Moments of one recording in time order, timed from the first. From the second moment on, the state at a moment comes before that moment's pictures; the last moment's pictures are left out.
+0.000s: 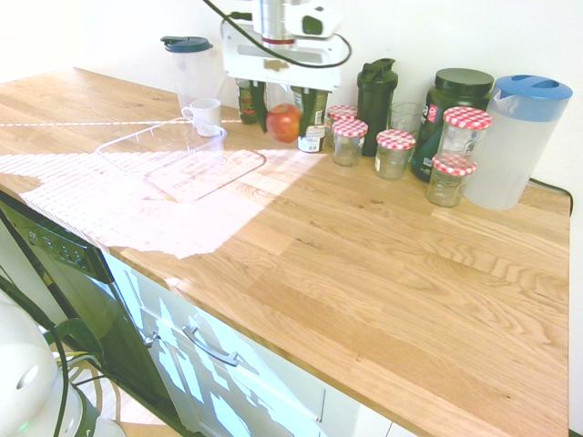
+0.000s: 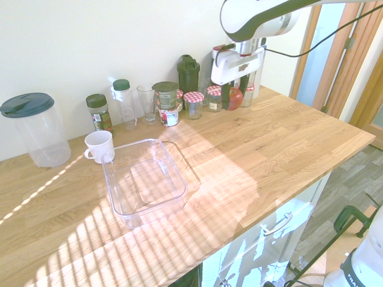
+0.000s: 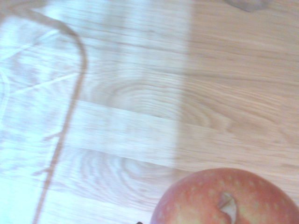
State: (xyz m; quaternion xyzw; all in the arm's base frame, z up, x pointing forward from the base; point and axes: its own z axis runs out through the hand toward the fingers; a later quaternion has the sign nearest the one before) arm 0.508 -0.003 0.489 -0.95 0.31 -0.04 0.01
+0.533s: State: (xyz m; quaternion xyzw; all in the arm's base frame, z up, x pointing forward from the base) arm 0.478 0.192 0.470 -0.97 0.25 -0.03 0.01
